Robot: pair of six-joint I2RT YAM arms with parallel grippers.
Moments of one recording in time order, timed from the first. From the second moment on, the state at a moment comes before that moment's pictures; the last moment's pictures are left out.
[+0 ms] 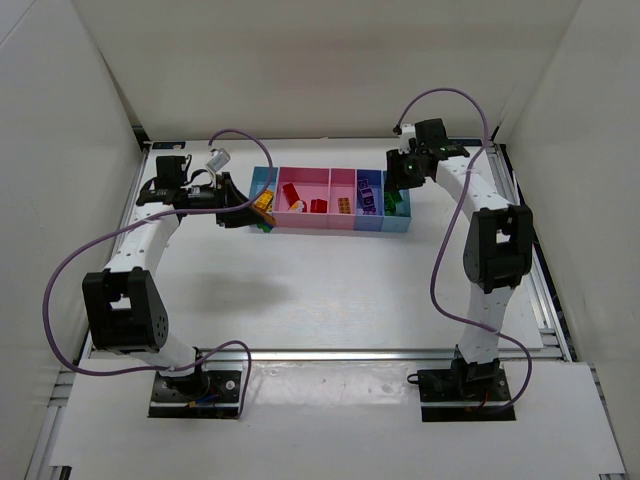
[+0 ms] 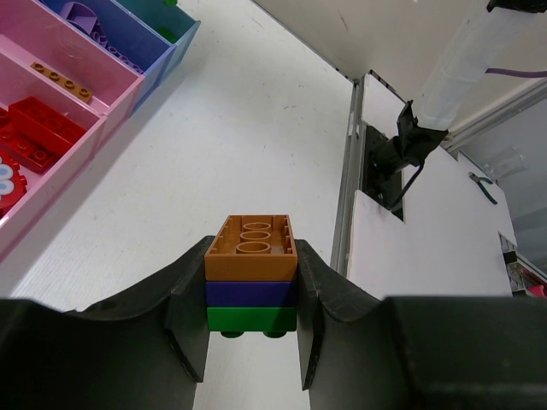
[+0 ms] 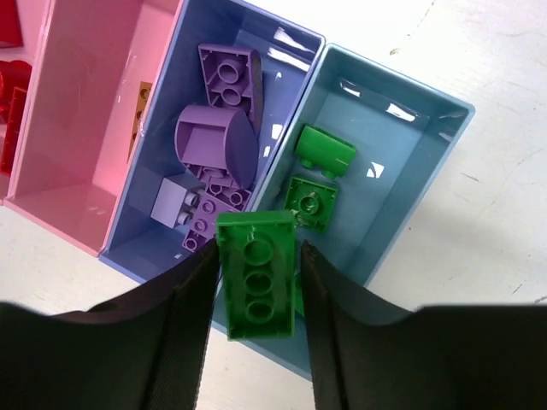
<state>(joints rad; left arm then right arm) 0.04 1.53 1.21 -0.52 1.38 0.30 0.20 2.01 1.72 -0.60 -0.30 -0.03</state>
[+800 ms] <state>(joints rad) 0.03 1.53 1.21 -0.52 1.44 0.32 0.28 1.89 1.68 -0.54 -1.10 -0.10</state>
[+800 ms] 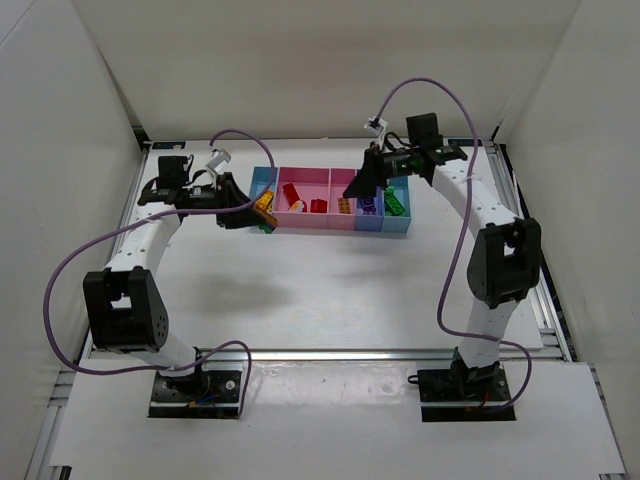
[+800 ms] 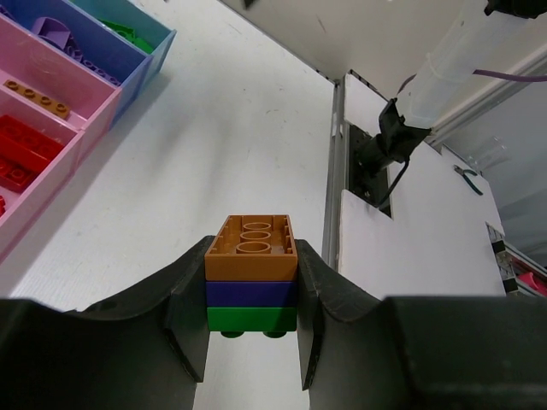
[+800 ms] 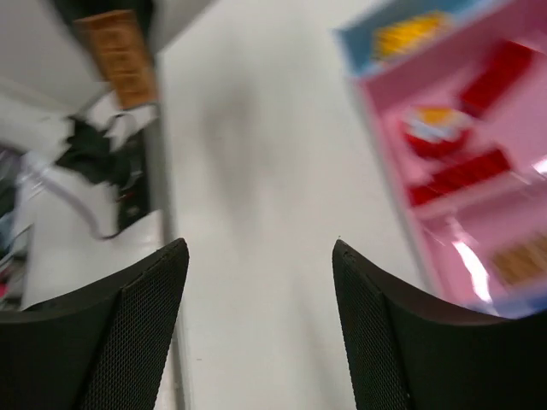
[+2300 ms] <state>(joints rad) -0.08 1.58 1.29 -0.52 1.46 0.34 0.60 2.05 1.90 -0.58 -1.31 -0.16</state>
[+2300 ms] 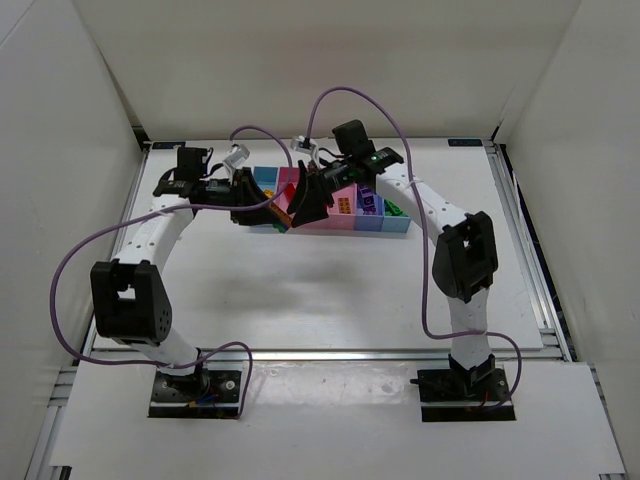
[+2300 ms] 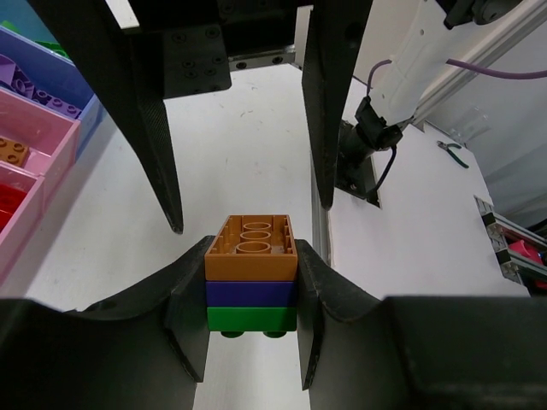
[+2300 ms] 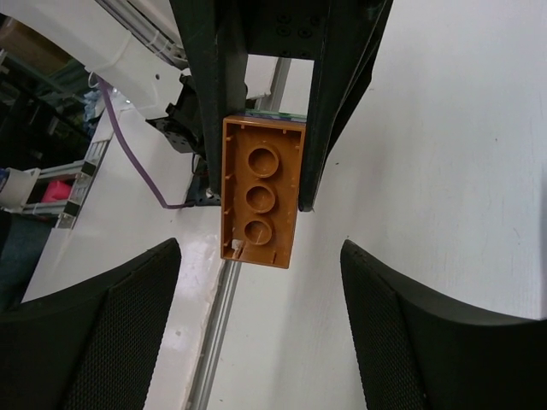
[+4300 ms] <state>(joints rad) -0.11 1.53 1.14 -0.44 1.40 0.33 0.59 2.02 1.84 -0.54 -1.28 -0.07</state>
